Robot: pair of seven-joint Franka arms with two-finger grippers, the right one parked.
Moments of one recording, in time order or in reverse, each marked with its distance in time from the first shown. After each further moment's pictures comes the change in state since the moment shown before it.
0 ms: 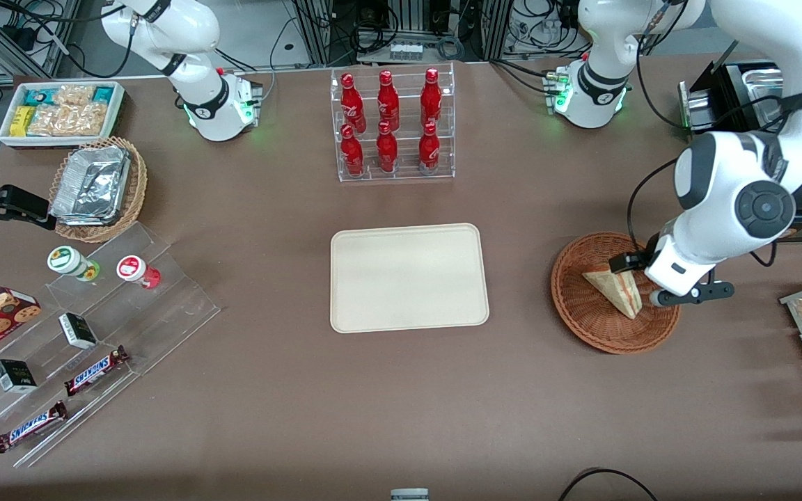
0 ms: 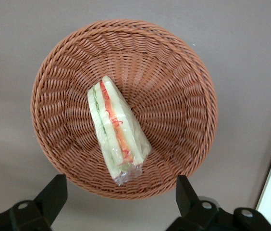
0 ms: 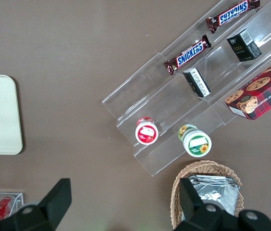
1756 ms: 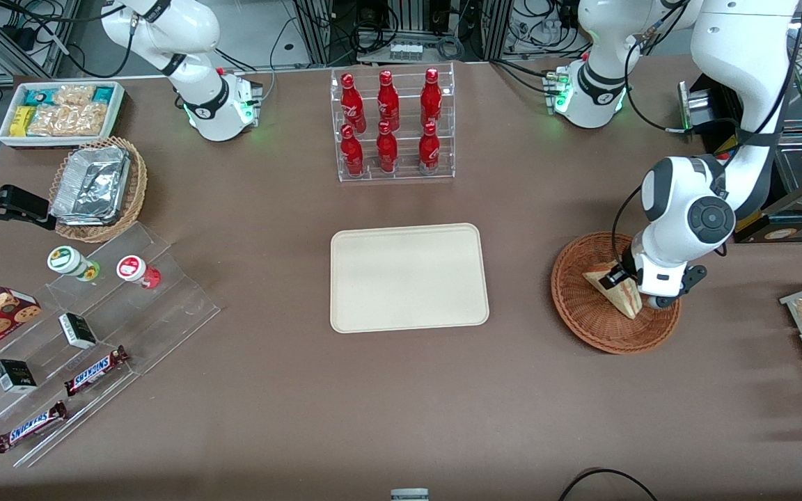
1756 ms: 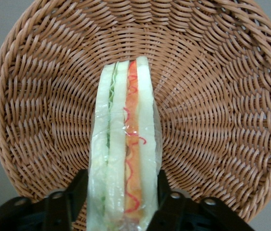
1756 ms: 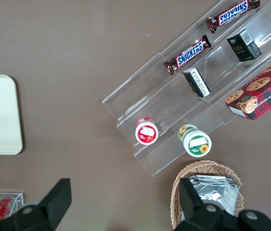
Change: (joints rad) arm 0.015 0.060 0.007 -0.239 0.000 0.344 -0.377
